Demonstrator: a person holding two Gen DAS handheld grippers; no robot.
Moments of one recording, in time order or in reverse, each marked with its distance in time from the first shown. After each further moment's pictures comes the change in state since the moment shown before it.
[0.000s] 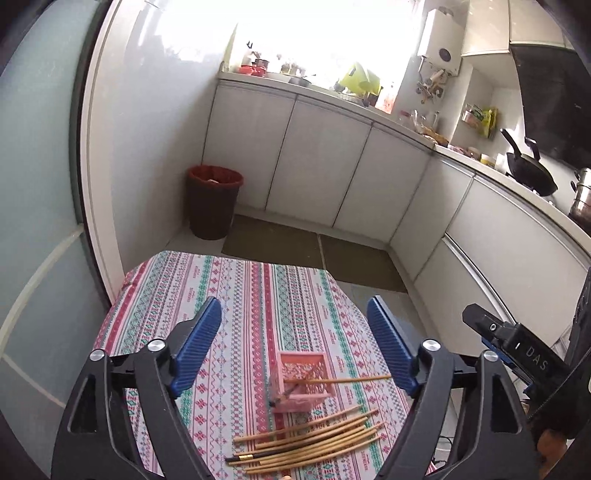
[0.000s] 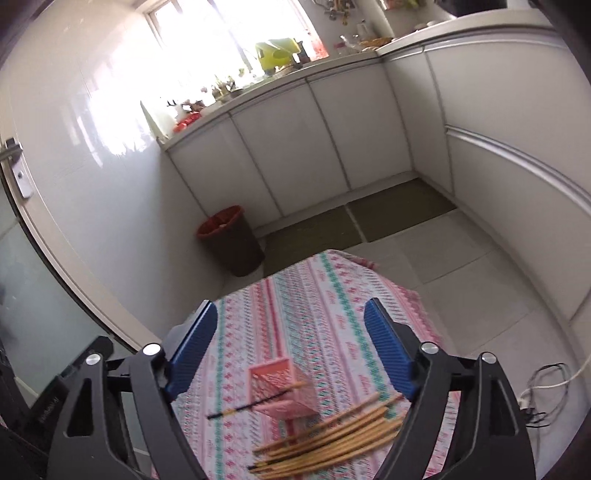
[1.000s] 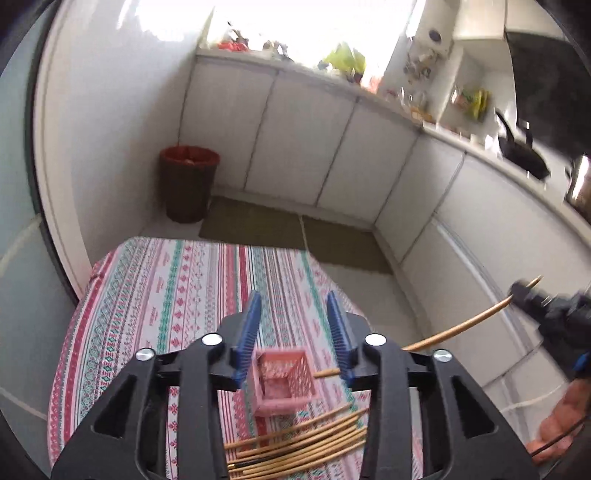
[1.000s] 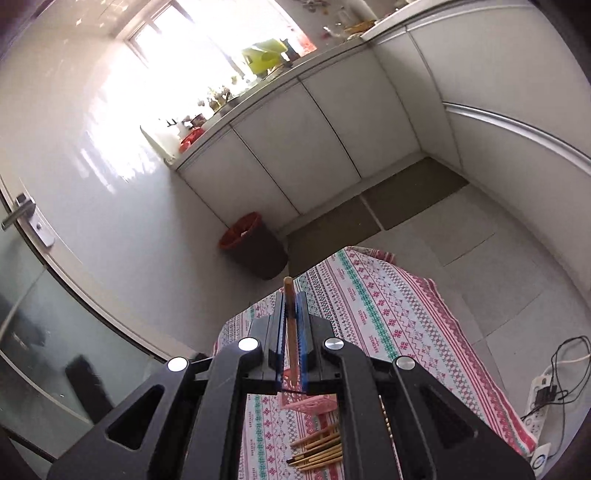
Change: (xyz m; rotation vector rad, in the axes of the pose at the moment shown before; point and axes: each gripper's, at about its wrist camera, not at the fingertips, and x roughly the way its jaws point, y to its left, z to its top) left arm 0.047 -0.005 -0.002 0.001 0.050 -0.076; right arm -0.014 -0.026 0.031 0.147 0.033 0.124
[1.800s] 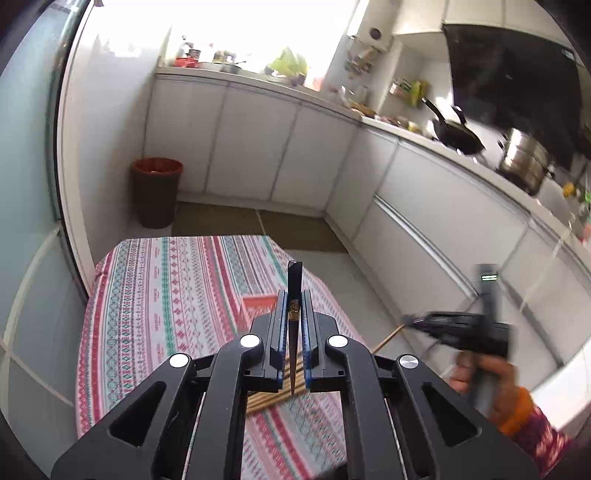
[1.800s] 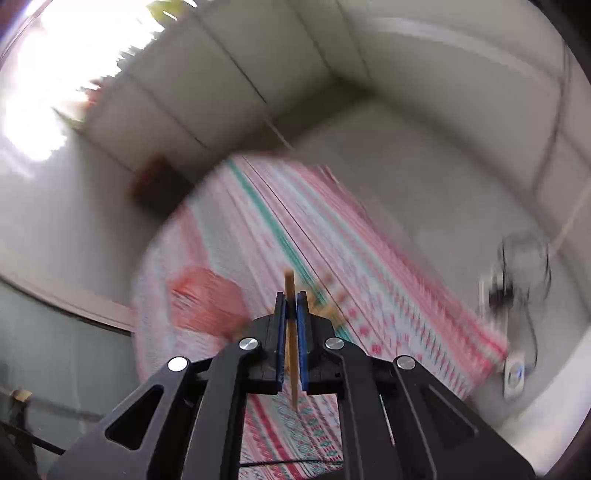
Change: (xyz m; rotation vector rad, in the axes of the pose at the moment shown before) left arm -0.118 0.008 -0.038 0.118 0.026 -0.175; right arm -0.017 -0.074 -0.074 0.137 0.195 -0.258
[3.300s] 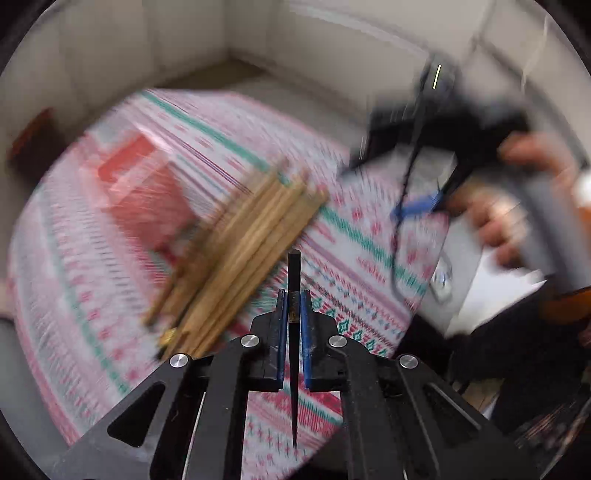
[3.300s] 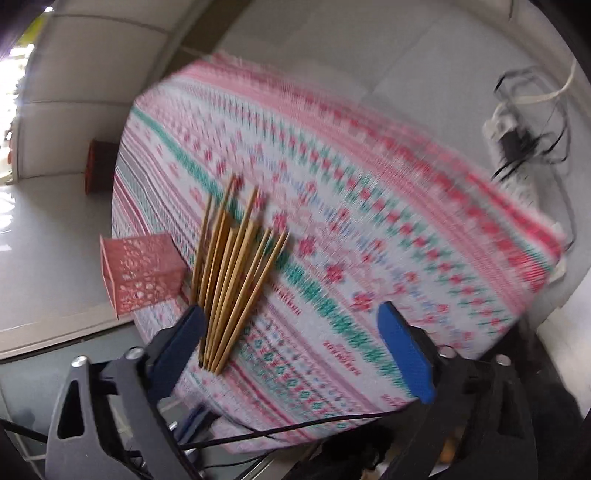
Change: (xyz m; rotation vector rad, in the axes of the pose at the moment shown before) left arm 0.171 -0.052 -0.145 0.431 0.601 -0.135; right arm 0.136 -0.119 -0.053 0.445 0.518 0.002
